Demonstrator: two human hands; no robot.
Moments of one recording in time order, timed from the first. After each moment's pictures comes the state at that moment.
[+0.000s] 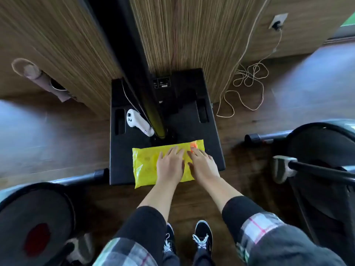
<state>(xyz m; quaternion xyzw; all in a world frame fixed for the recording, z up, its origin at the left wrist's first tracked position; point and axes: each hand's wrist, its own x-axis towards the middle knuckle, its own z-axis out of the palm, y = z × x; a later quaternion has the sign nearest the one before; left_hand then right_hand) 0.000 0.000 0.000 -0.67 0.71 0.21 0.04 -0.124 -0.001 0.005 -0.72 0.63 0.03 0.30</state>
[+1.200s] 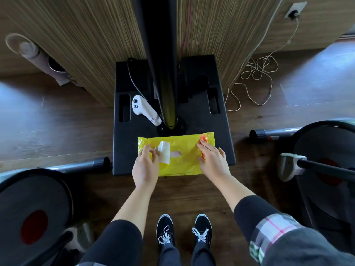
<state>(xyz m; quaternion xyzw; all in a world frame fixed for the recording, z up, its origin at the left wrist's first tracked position) 0.076 0.026 -0.023 -0.83 0.47 0.25 -0.20 -0.124 0.004 -0.027 -0.69 0.66 -0.06 0.28</state>
